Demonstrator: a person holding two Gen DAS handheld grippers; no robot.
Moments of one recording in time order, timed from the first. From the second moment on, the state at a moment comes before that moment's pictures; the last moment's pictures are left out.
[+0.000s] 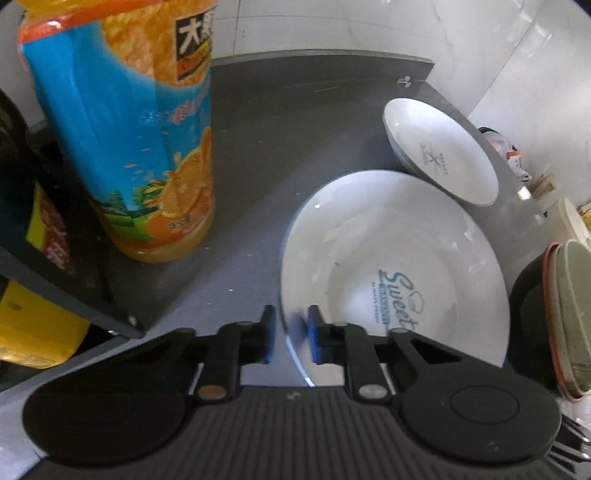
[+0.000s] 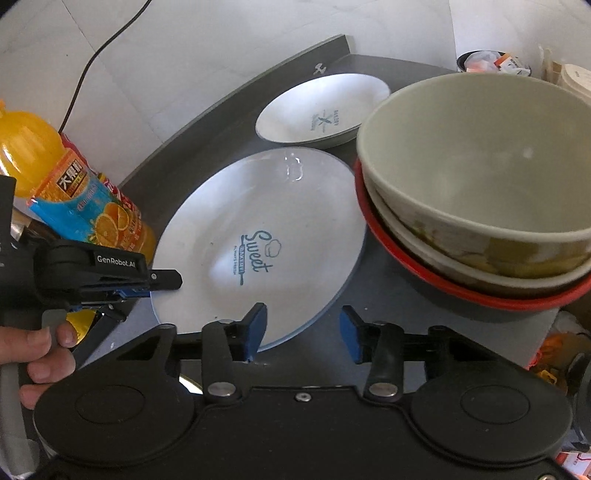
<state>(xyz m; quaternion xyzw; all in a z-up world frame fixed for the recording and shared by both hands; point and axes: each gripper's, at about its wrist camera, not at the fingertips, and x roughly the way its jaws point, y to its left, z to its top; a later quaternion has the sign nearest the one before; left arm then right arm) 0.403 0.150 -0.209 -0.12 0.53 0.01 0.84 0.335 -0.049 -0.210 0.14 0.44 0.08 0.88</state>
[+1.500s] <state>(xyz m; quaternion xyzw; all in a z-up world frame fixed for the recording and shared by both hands) 0.390 0.163 -0.181 -0.10 0.50 -0.01 0.86 0.324 -0.034 -0.199 0.04 0.40 0.09 0.91</state>
